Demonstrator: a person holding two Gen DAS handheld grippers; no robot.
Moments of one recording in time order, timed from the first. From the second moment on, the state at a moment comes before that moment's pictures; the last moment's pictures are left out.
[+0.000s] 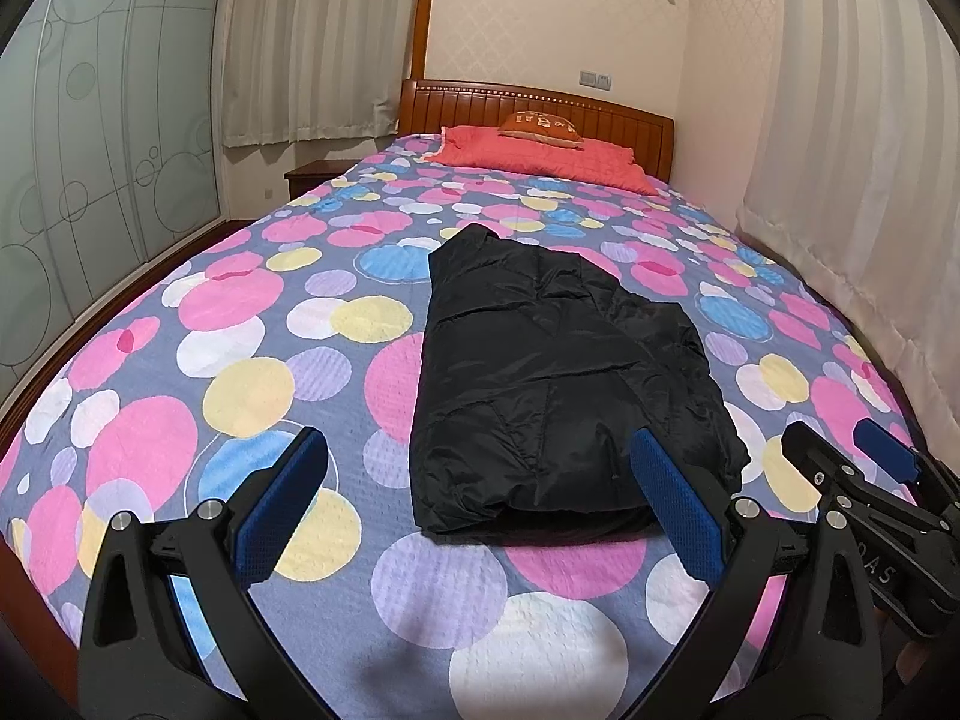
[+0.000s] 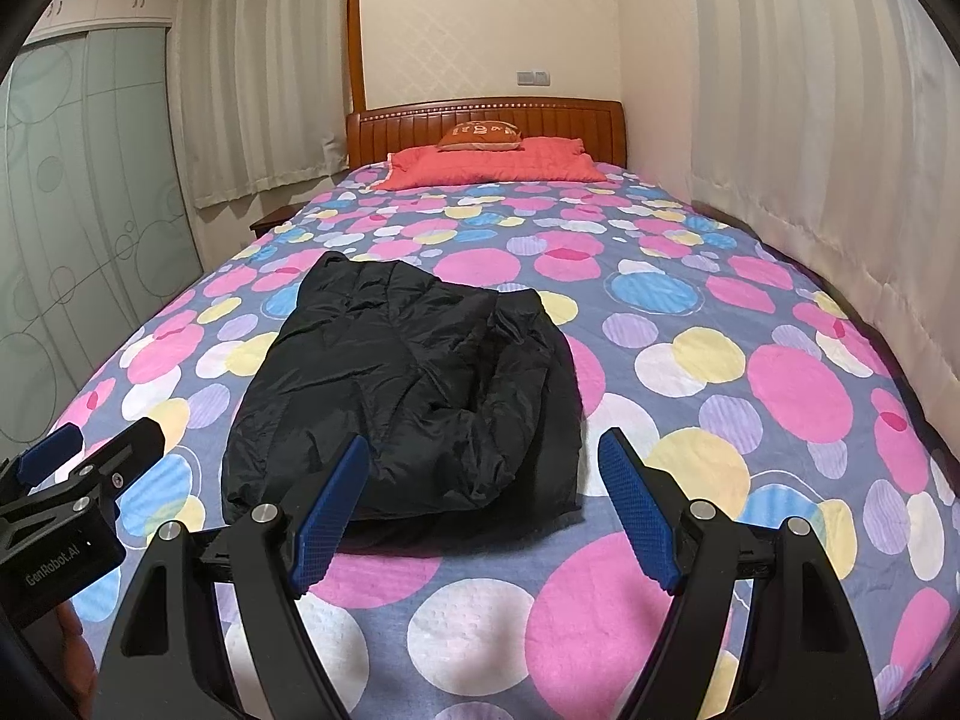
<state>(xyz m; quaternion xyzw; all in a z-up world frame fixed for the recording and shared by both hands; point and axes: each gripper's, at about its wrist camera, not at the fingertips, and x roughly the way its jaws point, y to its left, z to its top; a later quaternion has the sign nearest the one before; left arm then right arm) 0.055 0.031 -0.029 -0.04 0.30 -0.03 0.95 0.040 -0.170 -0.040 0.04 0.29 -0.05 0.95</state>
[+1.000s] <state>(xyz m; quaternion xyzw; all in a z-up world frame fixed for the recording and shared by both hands) 0.054 0.029 -0.029 -0.04 0.29 -0.03 0.96 0.041 -0.165 -0.039 0.04 0.29 -0.05 0.96</state>
